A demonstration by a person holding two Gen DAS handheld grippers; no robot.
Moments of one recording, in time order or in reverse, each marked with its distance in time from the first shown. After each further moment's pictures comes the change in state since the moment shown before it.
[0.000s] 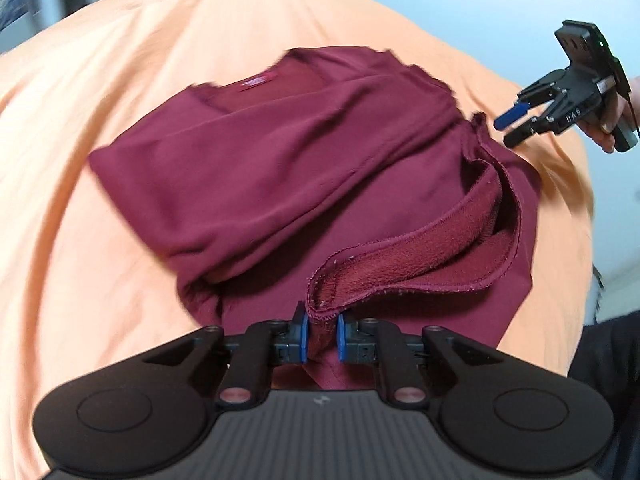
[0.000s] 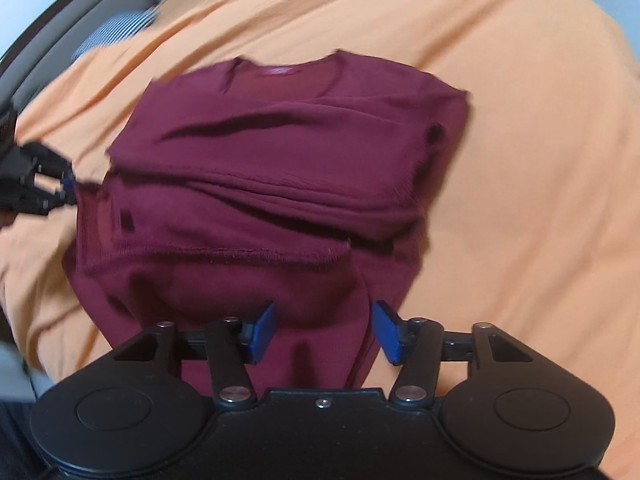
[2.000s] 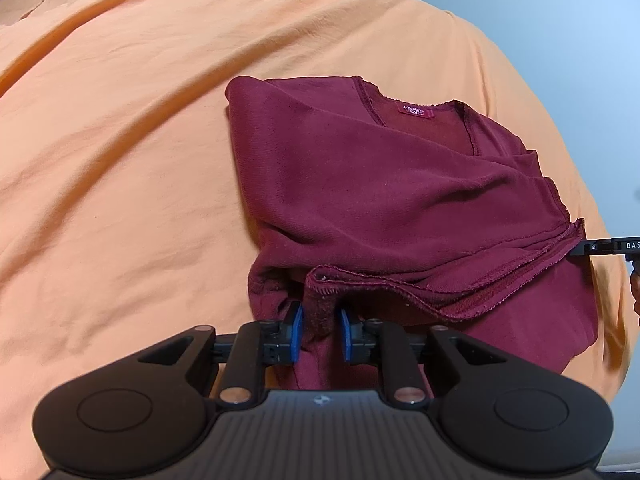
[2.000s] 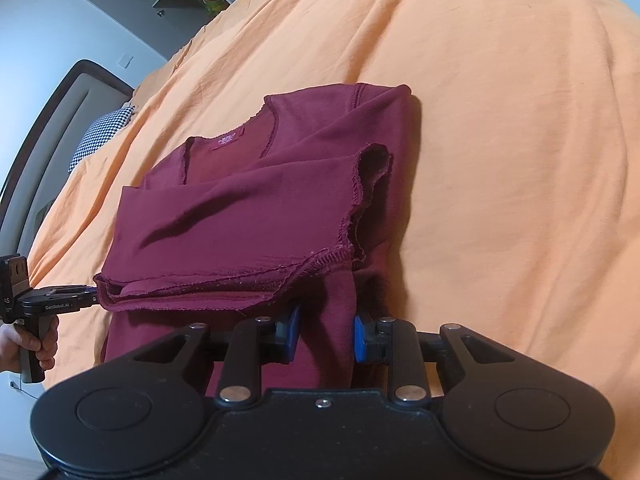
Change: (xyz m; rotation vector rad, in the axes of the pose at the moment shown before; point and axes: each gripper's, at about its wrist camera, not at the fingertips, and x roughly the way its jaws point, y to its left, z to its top) left arm 0.019 0.048 -0.006 -0.542 -0.078 0.116; right arm 0.018 -0.070 0.007 0.358 -0.109 0.146
